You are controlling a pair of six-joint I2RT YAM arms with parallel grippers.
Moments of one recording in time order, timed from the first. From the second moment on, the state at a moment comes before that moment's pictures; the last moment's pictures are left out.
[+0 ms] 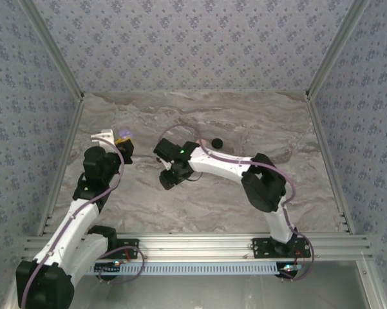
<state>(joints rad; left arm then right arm) -0.20 0.79 0.50 0.07 0.05 -0.33 1.00 2.09 1.68 -0.85 -0.05 0.30</state>
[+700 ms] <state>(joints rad) -0.20 0.77 0.48 0.05 0.05 -0.34 1.05 2.30 1.88 -0.96 0.03 0.23</state>
